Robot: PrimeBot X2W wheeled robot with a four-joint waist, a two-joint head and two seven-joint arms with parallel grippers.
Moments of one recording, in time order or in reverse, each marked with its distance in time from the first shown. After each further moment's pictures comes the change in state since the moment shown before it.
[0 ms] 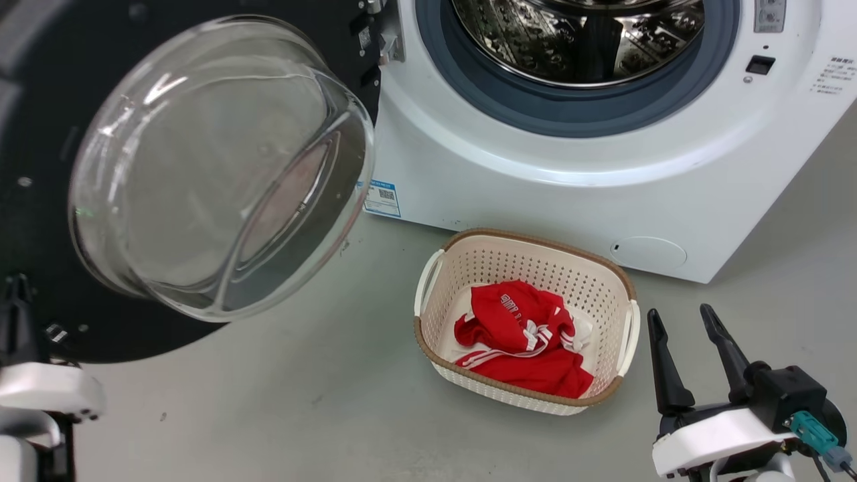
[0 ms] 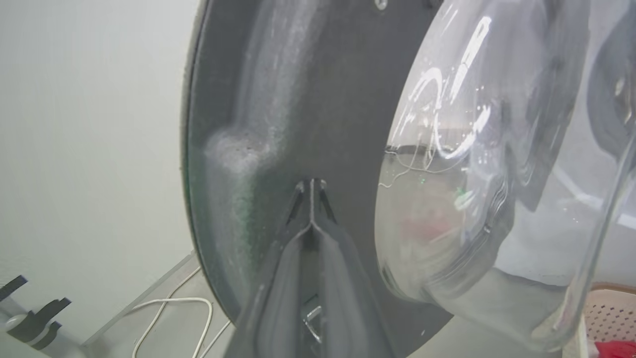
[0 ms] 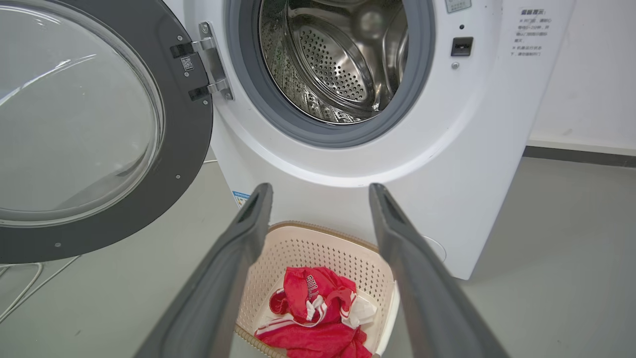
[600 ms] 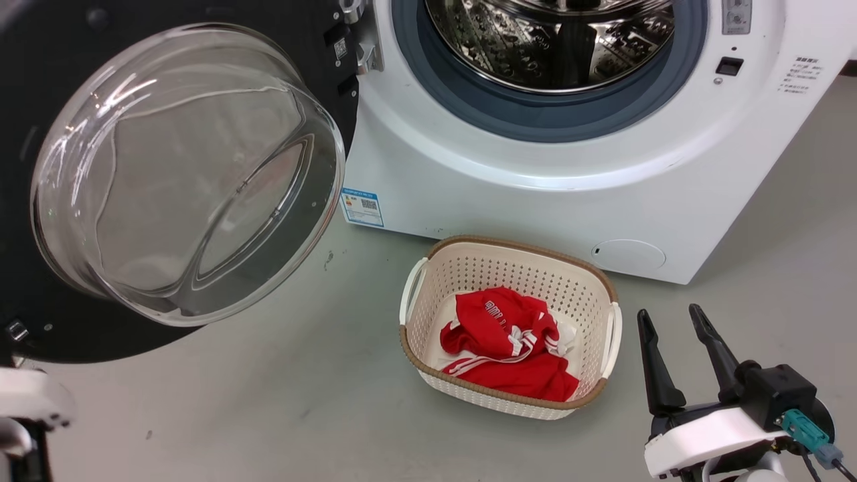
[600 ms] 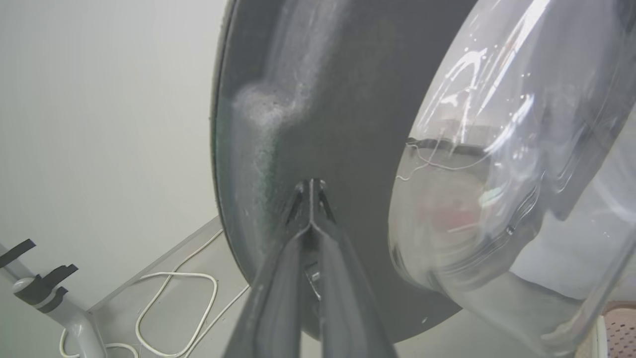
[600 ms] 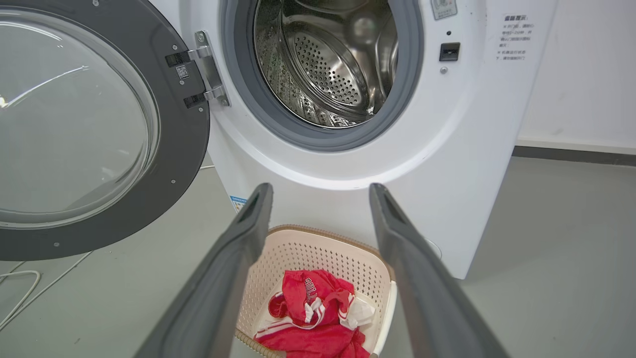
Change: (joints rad) left arm -0.104 0.021 0.121 0.211 -0.002 -0.076 0.000; right arm -0.019 0.000 0.021 0.022 0.018 0.000 -0.006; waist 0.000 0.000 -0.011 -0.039
